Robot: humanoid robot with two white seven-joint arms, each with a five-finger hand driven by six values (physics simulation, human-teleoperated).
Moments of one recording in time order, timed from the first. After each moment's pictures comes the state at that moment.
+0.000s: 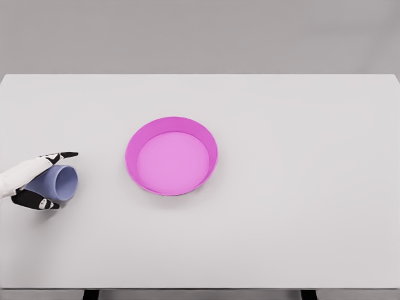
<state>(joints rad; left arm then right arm) 0.01 1.19 -0.51 -1.80 0.08 -0.02 -0.03 0.02 0.00 -0.09 0.05 -0.12 -0.06 0.09</state>
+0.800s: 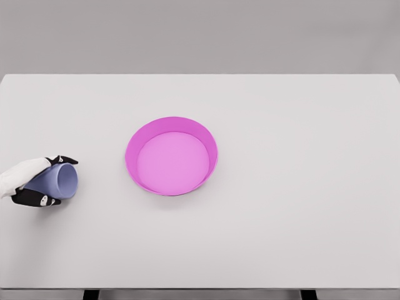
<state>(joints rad) 0.01 1.19 -0.51 -1.80 0.12 0.01 -0.03 0.02 0.00 -0.09 0.05 -0.12 -0.06 0.09</state>
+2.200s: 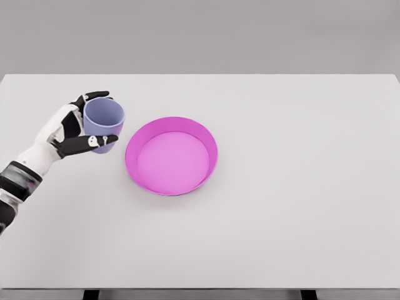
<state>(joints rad) -0.12 0.74 -0.37 -1.77 0.67 -0.07 -0.03 0.02 0.00 -0.09 0.05 -0.12 -0.06 0.09</state>
